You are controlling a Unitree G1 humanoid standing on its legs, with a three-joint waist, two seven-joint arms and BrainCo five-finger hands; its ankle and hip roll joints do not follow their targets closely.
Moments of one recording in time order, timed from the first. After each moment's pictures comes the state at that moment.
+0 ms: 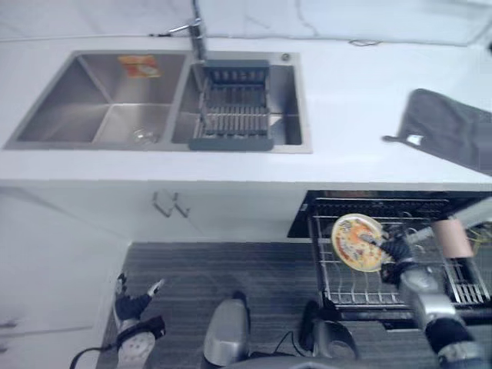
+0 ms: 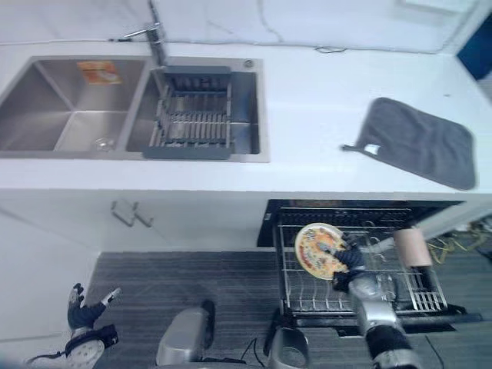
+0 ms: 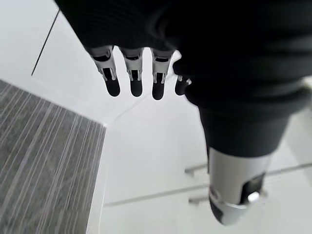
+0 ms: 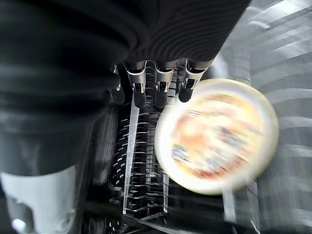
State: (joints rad) left arm 0.28 0.32 -0.02 0.58 -0.30 -0.28 0.55; right arm 0.08 -0.32 0.06 0.43 0.49 0.12 -0.11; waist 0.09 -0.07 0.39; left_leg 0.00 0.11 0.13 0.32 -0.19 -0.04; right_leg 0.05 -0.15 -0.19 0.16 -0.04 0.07
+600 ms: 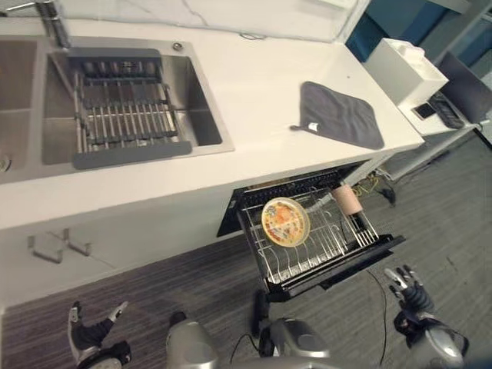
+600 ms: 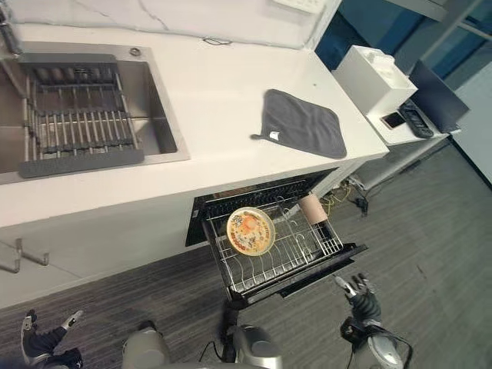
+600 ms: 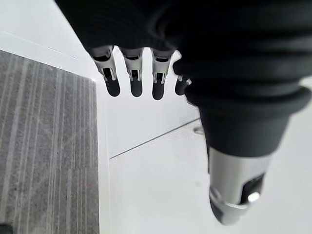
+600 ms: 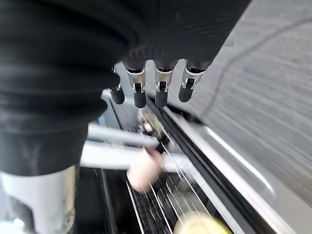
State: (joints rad) left arm 0.38 0.42 0.12 0.57 -0.30 -0.27 0.56; right arm 0.34 -0.30 -0.21 0.09 0.59 0.08 -0.15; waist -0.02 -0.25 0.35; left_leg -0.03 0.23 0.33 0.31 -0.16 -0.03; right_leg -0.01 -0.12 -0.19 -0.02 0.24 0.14
